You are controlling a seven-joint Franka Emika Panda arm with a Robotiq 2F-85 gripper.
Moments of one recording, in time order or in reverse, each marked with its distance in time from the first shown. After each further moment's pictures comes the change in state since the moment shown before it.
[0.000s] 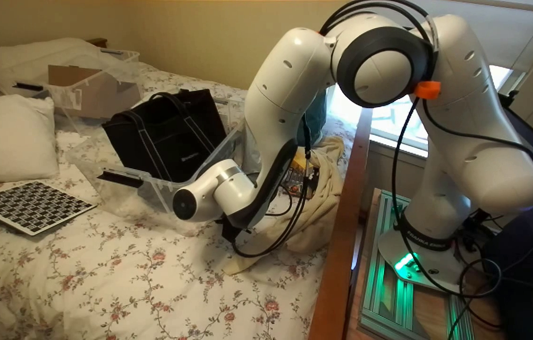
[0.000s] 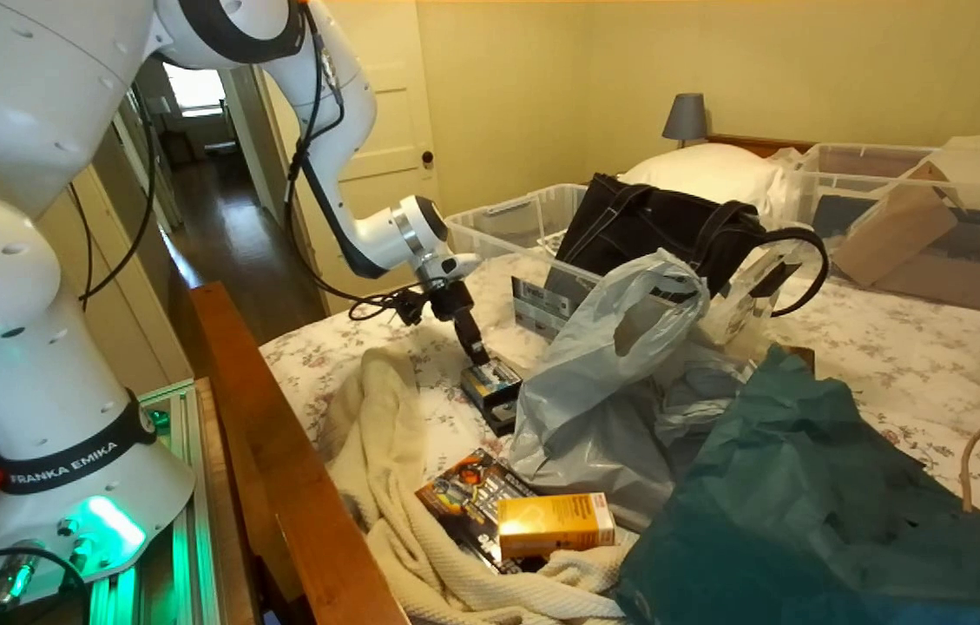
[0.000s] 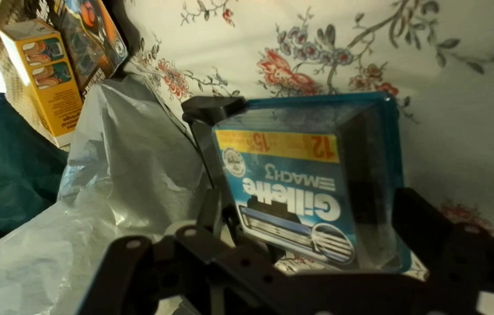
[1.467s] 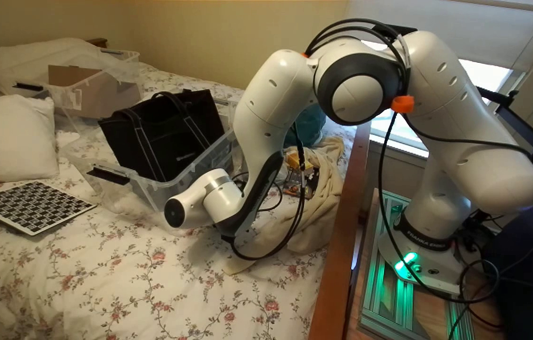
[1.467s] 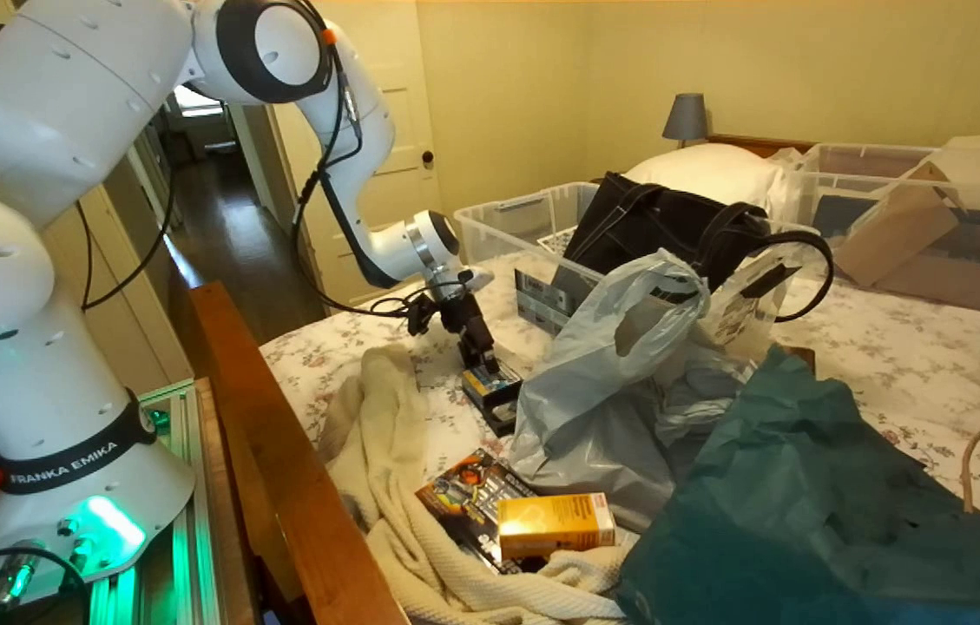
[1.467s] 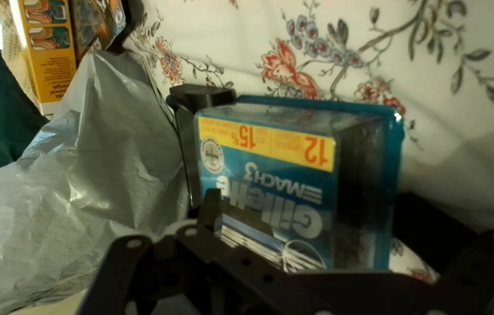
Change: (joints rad) arm -0.039 0.131 0.044 0.153 0.019 -0.113 -0.202
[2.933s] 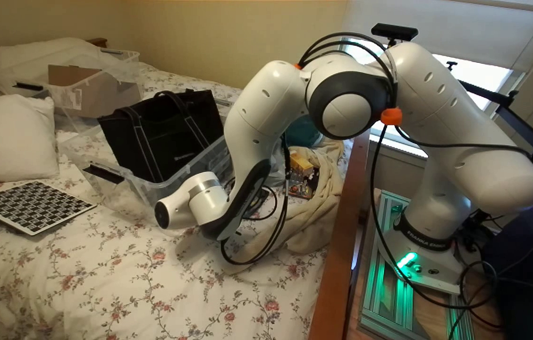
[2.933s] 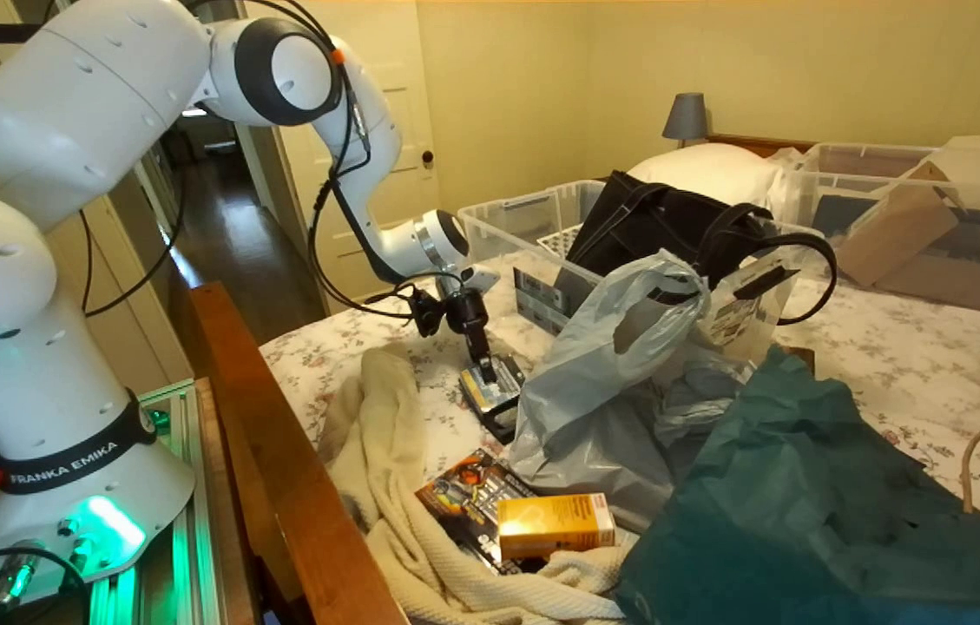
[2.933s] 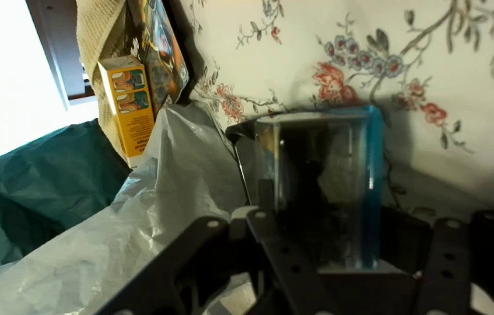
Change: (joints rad) arm 0.013 0.079 -0.001 0.145 0.088 -0.256 0.105
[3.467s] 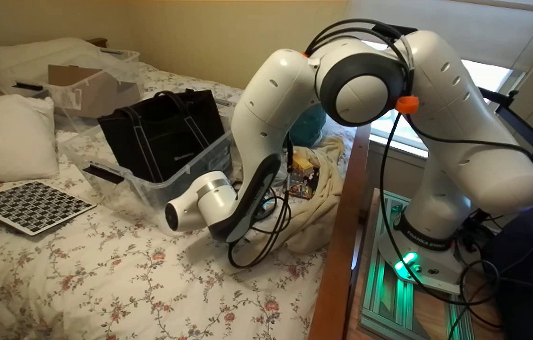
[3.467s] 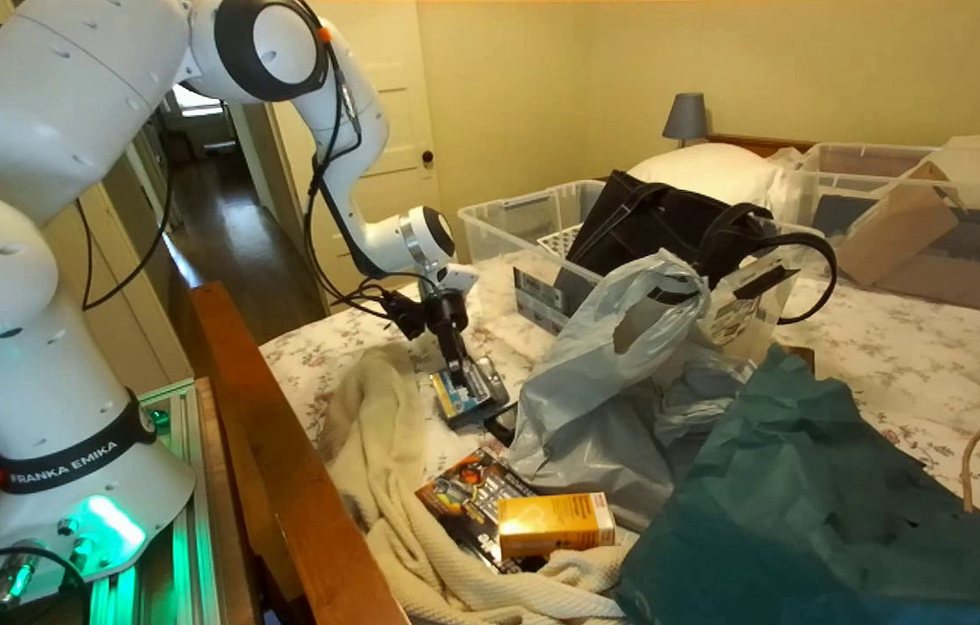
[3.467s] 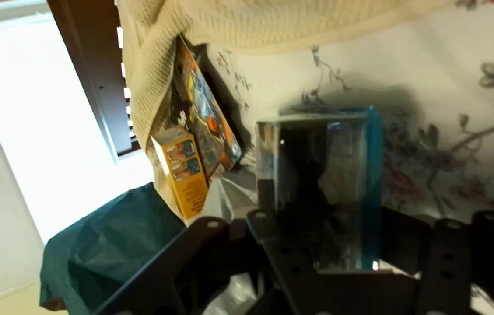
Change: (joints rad) arm 0.011 -0.097 0.008 -0.159 0.066 -0.046 0.207
